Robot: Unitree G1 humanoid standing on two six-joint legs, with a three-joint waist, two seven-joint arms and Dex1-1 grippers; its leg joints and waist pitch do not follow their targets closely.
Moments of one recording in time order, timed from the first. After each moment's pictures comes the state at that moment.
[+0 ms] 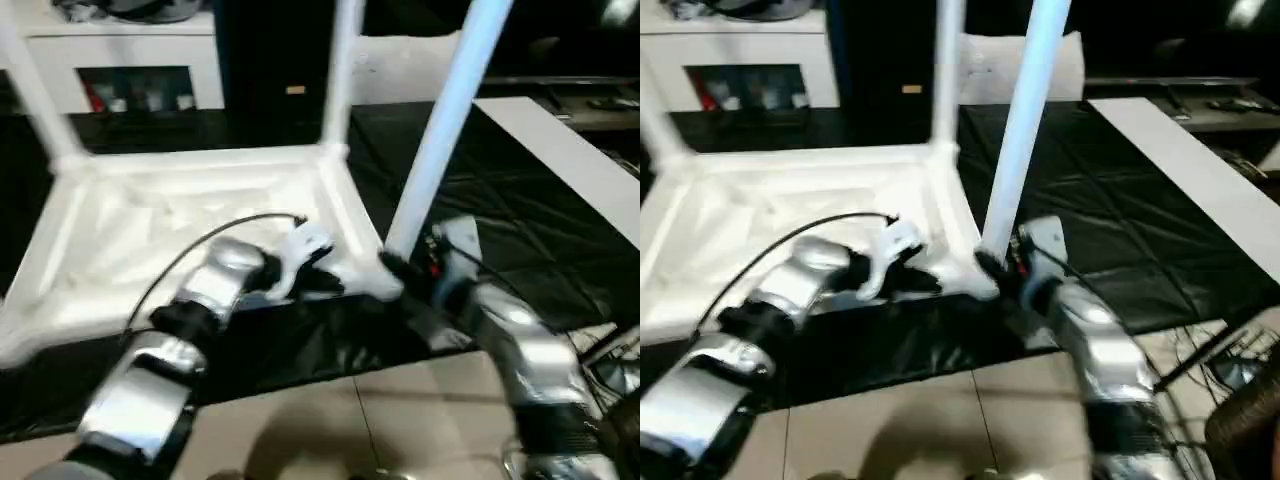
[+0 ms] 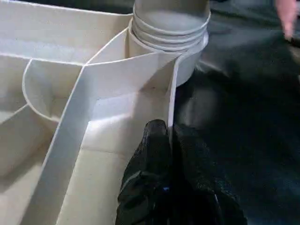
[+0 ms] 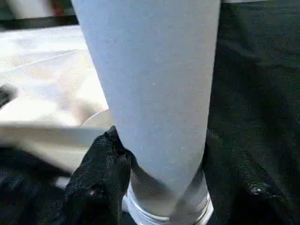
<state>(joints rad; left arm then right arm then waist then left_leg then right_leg) -0.78 0.14 -0.24 0.84 0.07 0.24 -0.93 -0.37 -0.08 -0.05 0.22 0.15 0.44 0.37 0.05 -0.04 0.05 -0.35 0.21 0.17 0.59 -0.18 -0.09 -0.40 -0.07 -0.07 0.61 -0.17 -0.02</state>
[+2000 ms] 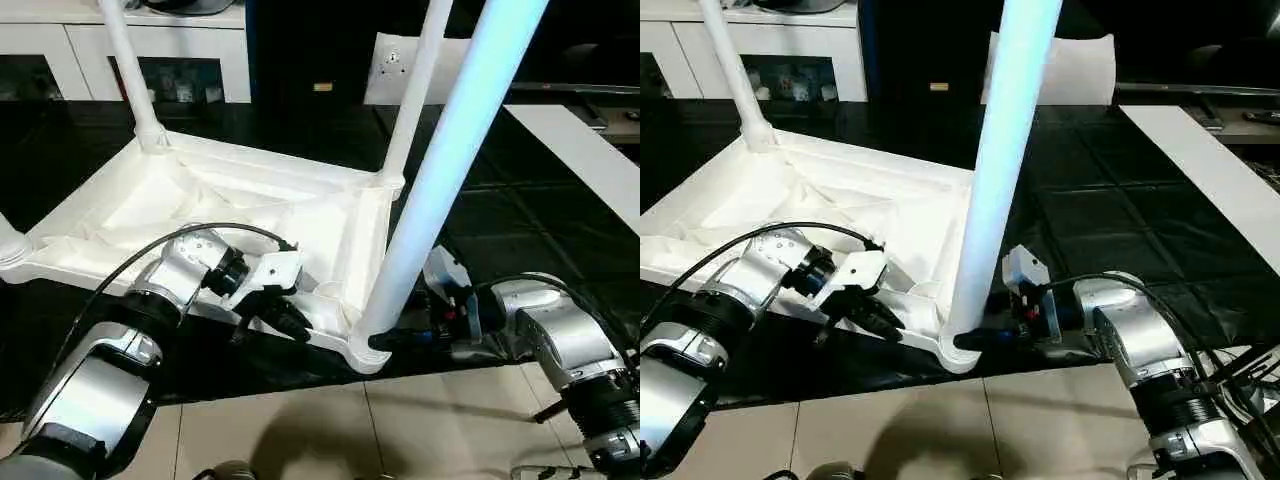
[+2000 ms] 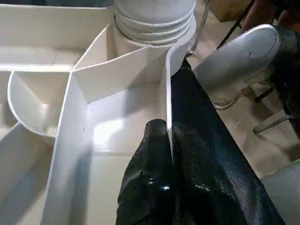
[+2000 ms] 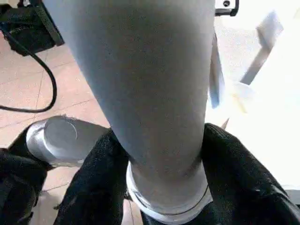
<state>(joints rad) -0.79 0.37 -0.38 0.89 0.06 -0.17 -1.60 -0.40 -0.49 0.22 0.27 0.27 0.28 1.40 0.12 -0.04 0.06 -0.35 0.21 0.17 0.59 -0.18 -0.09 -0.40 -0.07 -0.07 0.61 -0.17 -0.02</state>
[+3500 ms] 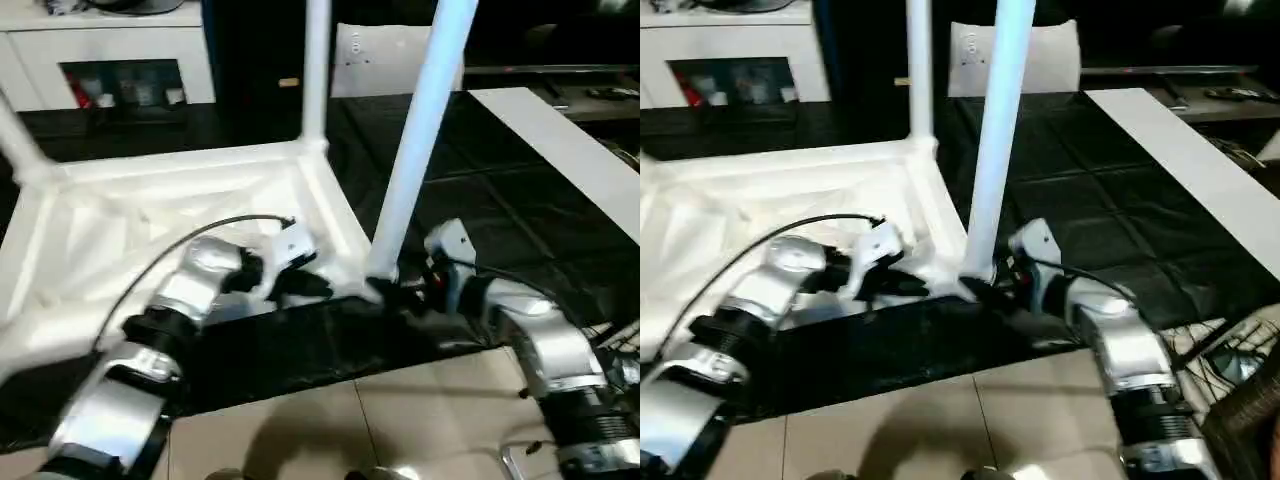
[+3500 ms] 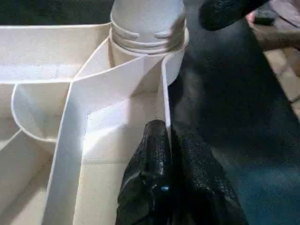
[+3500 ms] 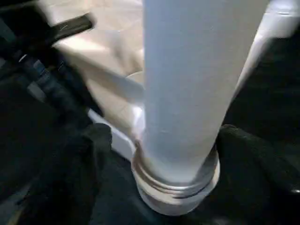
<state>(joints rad) -0.72 0.30 -0.26 0.76 0.05 0.05 -1.25 -0.35 -0.36 0.09 0.26 0.16 0.27 0.94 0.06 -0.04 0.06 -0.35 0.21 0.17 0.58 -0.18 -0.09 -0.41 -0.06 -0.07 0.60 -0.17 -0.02</state>
